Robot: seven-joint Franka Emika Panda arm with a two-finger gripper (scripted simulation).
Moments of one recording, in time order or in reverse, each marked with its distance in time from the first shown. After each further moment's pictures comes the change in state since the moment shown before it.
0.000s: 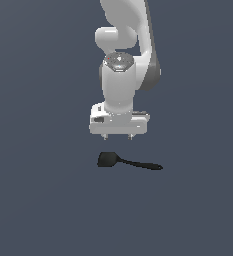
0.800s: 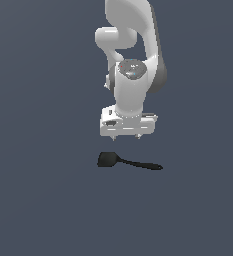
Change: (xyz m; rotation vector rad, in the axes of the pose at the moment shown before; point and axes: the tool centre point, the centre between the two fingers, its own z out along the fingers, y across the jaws) arm -0.011 -0.032 0.018 0.002 -0.027 -0.060
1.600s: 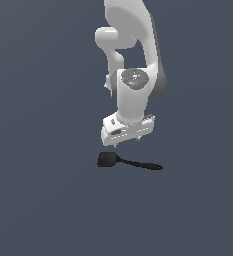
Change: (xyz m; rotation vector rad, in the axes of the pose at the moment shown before) arm 0.007 -0.003 0.020 -0.009 -0.010 -0.267
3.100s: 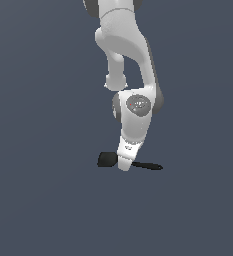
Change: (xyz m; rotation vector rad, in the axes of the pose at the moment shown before) arm 0.024 -0.009 0.064 0.010 -0.014 -0.872
